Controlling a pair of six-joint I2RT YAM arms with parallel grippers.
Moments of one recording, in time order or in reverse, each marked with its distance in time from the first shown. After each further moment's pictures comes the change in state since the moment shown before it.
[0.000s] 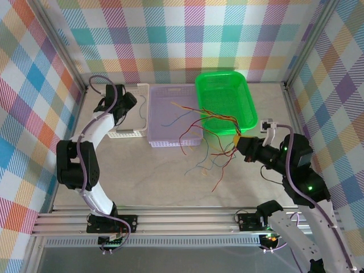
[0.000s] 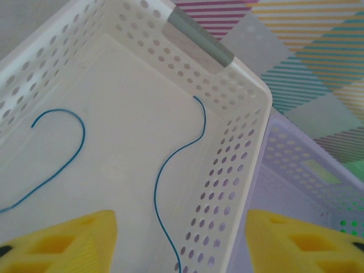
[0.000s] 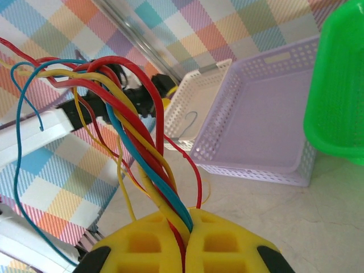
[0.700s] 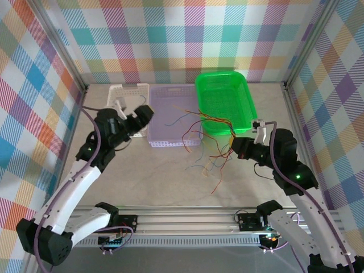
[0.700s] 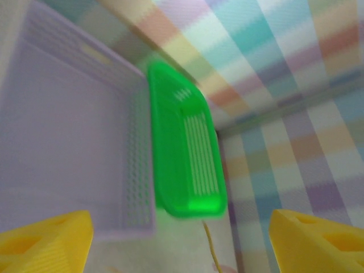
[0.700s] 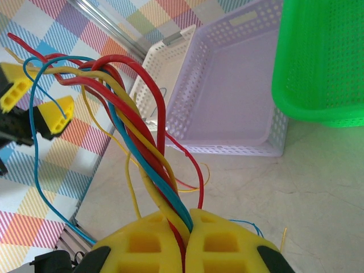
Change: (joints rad) left arm -0.327 -0.723 -0.364 0.025 0.277 -0.183; right arm 0.000 0.073 -0.080 0.014 0.027 0.008
